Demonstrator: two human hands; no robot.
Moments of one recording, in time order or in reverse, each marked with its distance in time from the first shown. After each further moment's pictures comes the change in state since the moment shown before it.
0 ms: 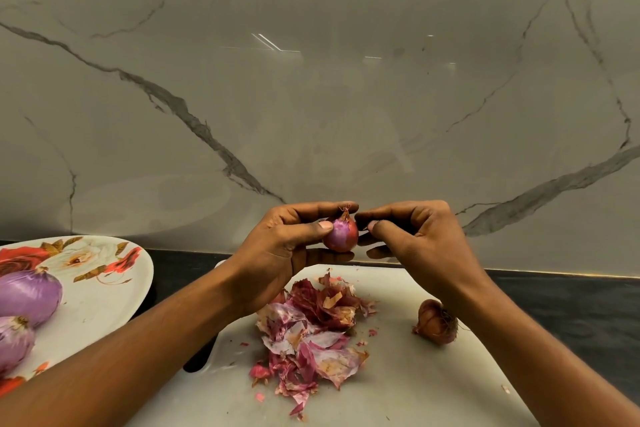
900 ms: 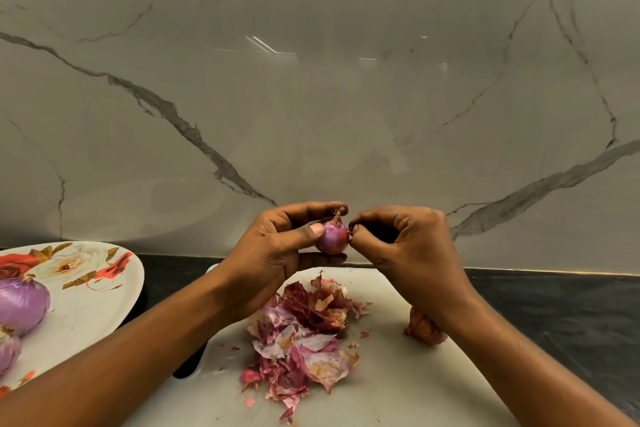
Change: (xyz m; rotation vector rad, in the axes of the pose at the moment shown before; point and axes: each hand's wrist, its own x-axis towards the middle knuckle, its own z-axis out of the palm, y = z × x) left_hand -0.001 -0.001 0.005 -0.051 0.003 0.026; right_hand -0.004 0.006 0.008 -0.256 0.126 -0.236
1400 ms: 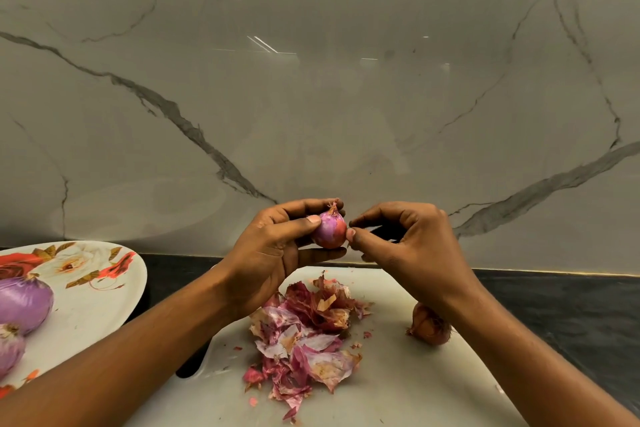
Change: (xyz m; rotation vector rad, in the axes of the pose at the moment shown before) left_hand 0.004 0.000 -0.004 -0.053 0.051 -0.020; right_hand 0.004 0.001 -0.005 0.075 -0.088 0.090
